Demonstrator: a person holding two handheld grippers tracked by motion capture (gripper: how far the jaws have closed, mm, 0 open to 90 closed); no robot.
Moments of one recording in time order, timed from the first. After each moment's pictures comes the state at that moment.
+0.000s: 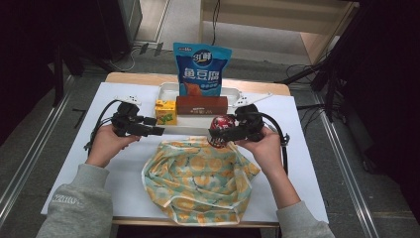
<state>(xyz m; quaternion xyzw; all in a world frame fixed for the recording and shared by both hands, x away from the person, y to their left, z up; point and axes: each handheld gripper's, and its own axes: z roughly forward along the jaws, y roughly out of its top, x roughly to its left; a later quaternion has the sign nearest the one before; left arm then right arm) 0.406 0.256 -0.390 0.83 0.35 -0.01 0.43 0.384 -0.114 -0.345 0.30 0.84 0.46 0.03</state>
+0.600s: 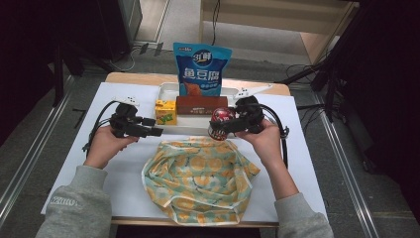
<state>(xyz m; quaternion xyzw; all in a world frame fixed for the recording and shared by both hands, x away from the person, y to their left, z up) 0.402 0.260 -0.390 0.83 0.36 -0.01 0.43 0.404 -0.115 -0.339 0.30 0.83 0.46 0.04</state>
